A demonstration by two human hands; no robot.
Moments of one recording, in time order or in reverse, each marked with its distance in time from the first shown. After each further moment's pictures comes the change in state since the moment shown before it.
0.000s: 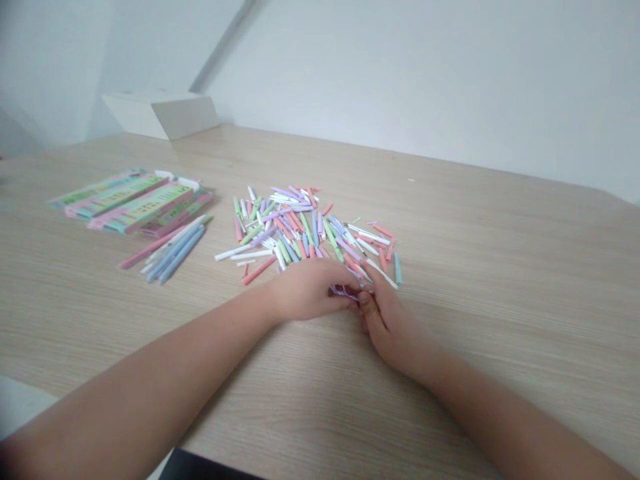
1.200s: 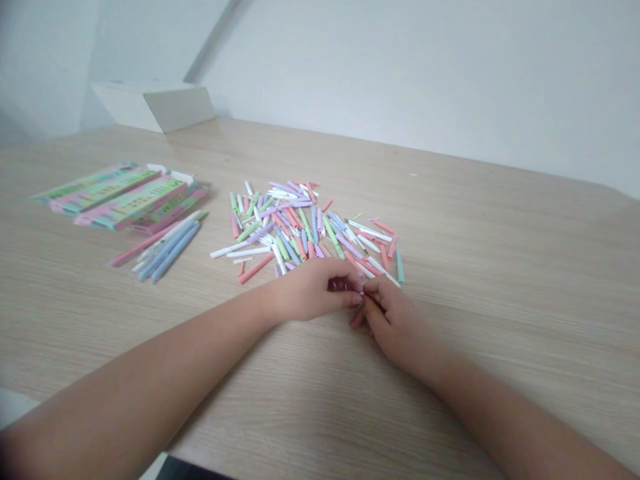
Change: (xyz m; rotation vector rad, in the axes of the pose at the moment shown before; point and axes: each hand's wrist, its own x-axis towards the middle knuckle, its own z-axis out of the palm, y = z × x) left_hand 0.003 -0.003 0.016 -0.410 0.070 -0.201; right_hand 0.003 0.003 -0.002 0.179 -0.118 0.231
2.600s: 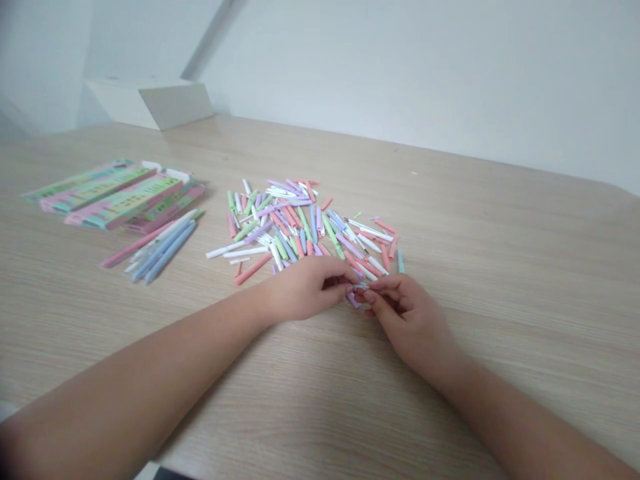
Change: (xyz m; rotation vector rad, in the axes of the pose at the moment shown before) left_hand -0.002 -0.002 -0.006 0.195 0.028 0.063; right_hand -0.002 -0.010 -0.004 0.183 0.299 0.043
